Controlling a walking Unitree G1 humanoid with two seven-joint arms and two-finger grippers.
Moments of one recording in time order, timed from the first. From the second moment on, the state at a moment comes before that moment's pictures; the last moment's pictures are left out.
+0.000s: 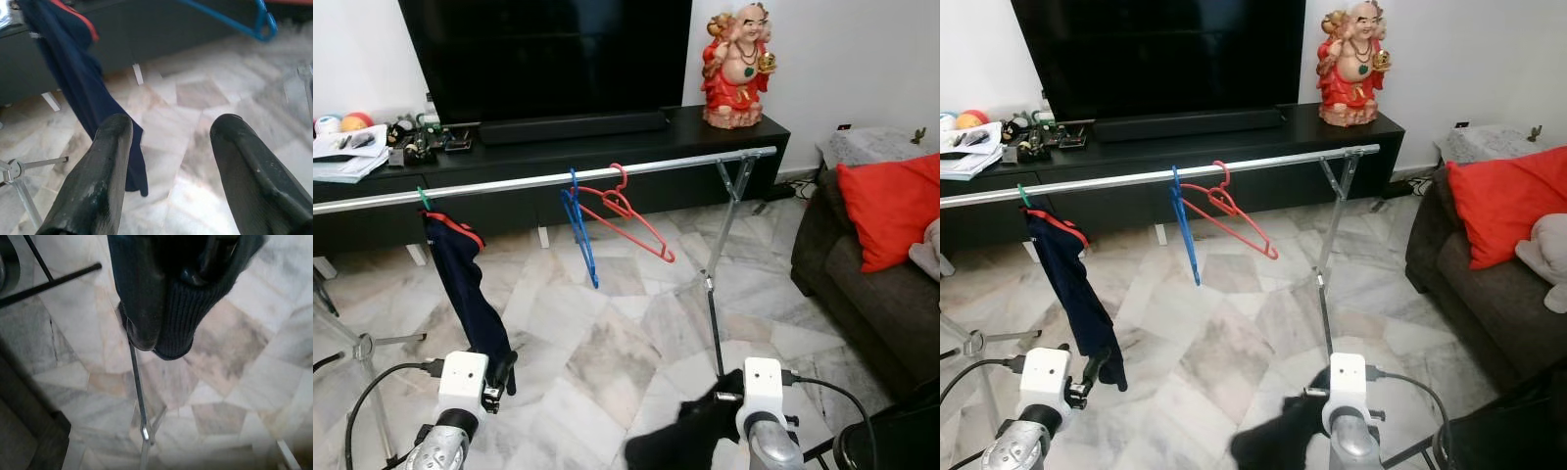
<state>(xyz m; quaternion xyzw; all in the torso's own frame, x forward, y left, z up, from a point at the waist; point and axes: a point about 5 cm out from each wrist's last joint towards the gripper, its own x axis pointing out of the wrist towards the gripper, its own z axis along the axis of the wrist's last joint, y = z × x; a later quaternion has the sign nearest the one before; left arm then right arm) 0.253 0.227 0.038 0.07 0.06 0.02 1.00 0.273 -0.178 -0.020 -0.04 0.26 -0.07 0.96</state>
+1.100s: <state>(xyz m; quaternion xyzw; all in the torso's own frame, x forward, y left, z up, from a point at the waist) 0.270 0.214 0.070 0.02 0.05 -0.01 1.00 0.275 -0.181 -0.015 -0.02 0.22 -0.07 0.97</state>
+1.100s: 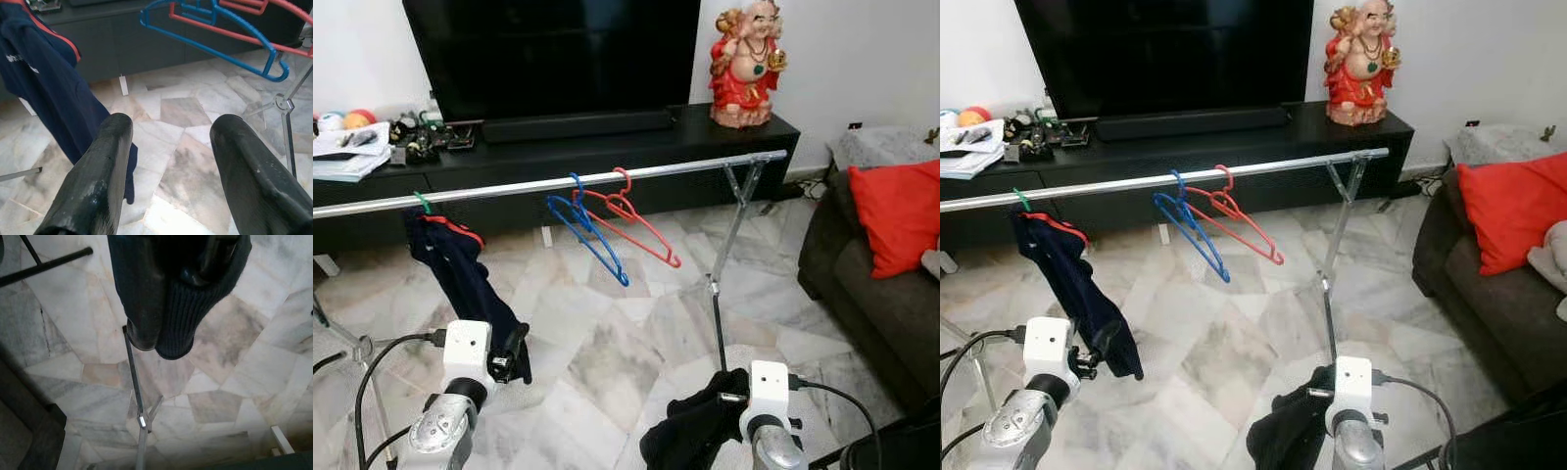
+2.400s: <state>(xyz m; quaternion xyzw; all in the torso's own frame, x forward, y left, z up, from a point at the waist) 0.270 0.197 0.070 0.01 0.06 -0.03 1.00 0.280 -0.203 -0.005 -0.03 0.20 -0.11 0.97</state>
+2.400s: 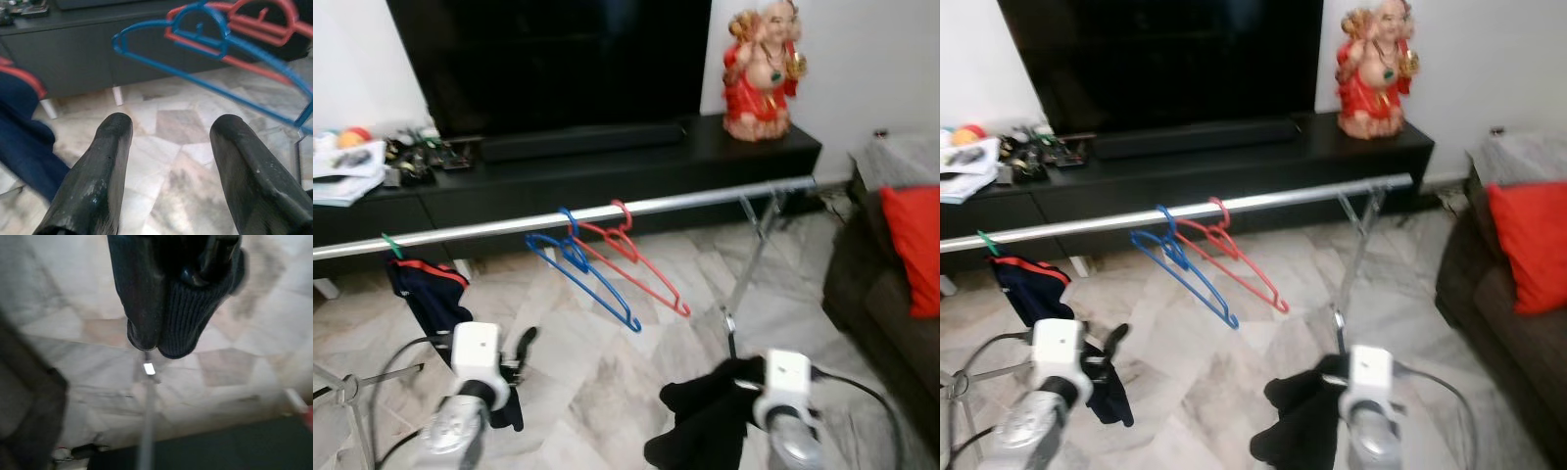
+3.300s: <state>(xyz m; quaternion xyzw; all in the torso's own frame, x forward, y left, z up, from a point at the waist) 0.272 0.206 0.077 0.01 0.05 -0.01 1.00 0.283 -0.198 -0.004 -0.03 0.20 -0.09 0.98</state>
